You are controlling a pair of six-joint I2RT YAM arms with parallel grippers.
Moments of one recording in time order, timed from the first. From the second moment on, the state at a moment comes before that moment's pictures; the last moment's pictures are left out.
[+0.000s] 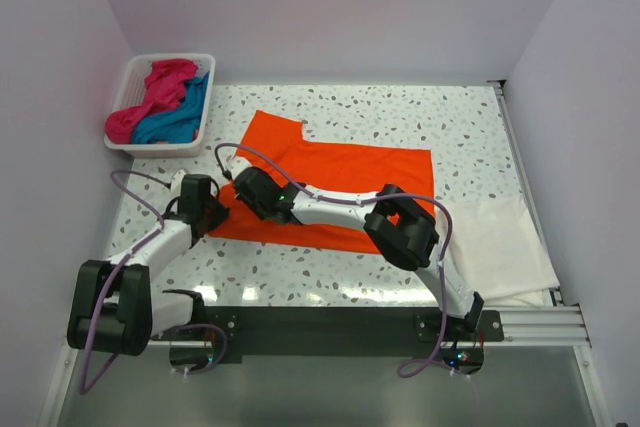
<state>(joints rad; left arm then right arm) -0.10 1.21 0.46 -0.12 -0.14 -0.88 1.09 2.24 1.71 -0.27 0.34 0.09</state>
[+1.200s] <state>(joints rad) -0.09 1.23 0.45 -0.11 -0.14 -0.88 0.91 2.20 1.65 -0.29 0.35 0.11</state>
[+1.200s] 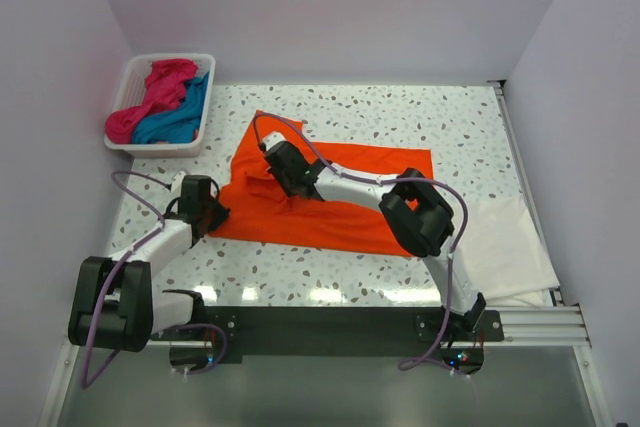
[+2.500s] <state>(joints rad) -0.09 1.24 0.45 -0.10 -0.13 -0.86 0.93 2.17 1.61 -0.26 0.21 0.16</state>
